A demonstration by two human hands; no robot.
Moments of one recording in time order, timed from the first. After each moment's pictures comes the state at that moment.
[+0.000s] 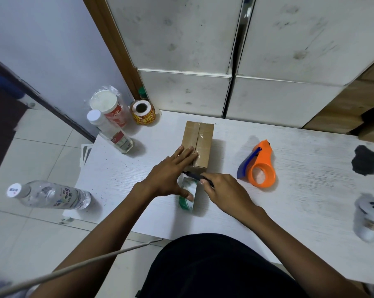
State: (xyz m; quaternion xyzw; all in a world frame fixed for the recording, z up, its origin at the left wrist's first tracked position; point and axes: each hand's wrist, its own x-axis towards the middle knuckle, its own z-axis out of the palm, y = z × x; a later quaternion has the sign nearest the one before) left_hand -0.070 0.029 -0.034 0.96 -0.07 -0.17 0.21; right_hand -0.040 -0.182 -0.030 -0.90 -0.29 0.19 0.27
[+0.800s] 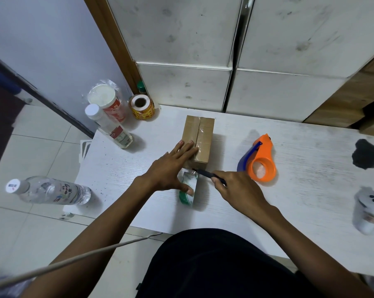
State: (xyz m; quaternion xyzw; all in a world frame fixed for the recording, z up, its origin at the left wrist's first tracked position) left_hand -0.068 0.029 -0.033 0.96 -0.06 -0.19 0.21; right_hand -0.039 -0.209 -0.029 -0.91 -0.28 0.17 0.24
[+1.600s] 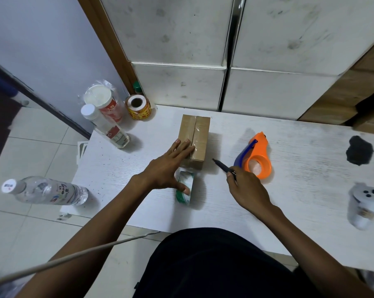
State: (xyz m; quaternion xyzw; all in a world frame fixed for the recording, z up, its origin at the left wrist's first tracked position) left_hand -0.071 0.026 -0.026 0.96 -0.06 -0.20 0.21; right_hand -0.038 -0.237 -0.046 -0.93 -0.16 0.18 0.27
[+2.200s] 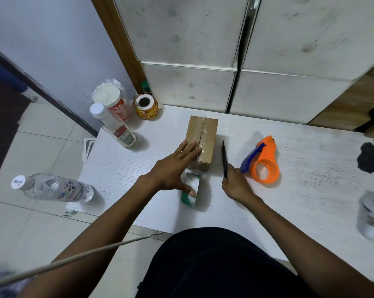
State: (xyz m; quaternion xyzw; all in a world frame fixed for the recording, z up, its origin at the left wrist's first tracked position) left_hand -0.071 0.026 -0.025 0.96 -0.06 -0.20 0.19; right_hand -0.012 -0.197 -0.097 -0.91 -0.09 0.32 0.24
